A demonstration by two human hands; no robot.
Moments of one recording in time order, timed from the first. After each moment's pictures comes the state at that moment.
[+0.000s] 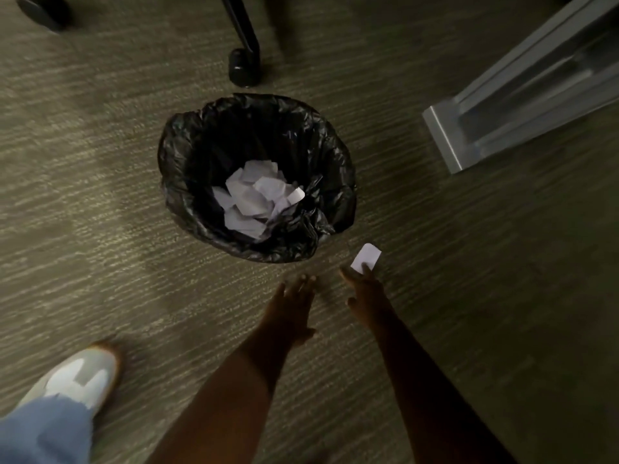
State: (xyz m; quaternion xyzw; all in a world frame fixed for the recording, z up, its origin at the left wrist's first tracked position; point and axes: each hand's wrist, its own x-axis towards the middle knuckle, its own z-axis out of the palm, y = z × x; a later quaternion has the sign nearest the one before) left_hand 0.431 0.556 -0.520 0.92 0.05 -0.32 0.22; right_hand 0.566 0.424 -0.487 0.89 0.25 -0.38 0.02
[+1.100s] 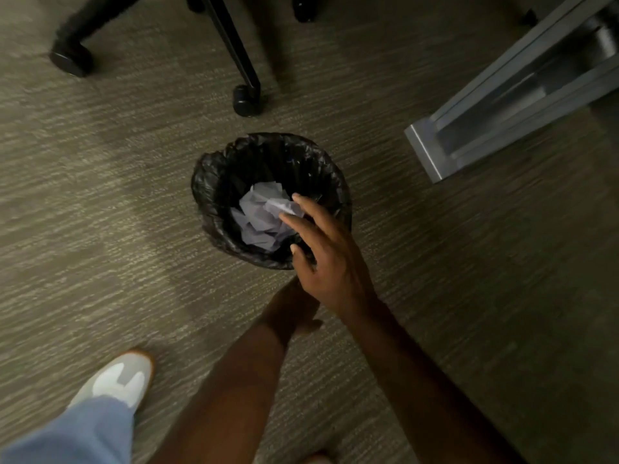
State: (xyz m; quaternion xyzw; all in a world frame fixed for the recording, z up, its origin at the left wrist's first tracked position) left_hand 0.437 0.600 -0.442 0.93 -0.05 -0.26 0.25; right_hand 0.522 0.558 -0.310 0.83 0.49 -0.06 -0.26
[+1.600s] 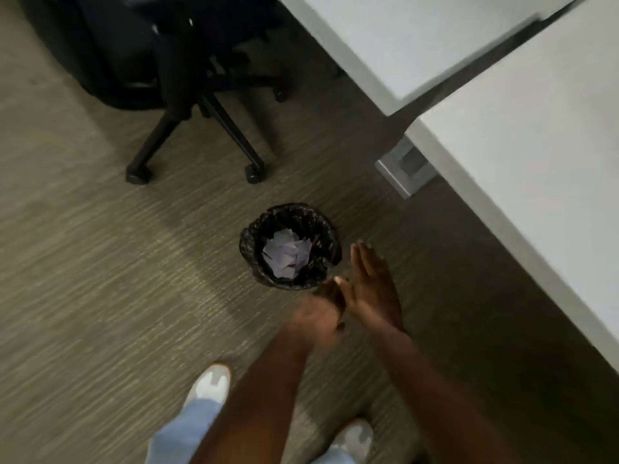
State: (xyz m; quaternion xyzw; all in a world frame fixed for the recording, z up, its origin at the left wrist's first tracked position) left_hand 0.415 0.642 -0.214 0.94 -0.09 -0.20 0.26; right_hand 0.488 0.528 -0.168 0.96 0.25 -0.11 -0.09
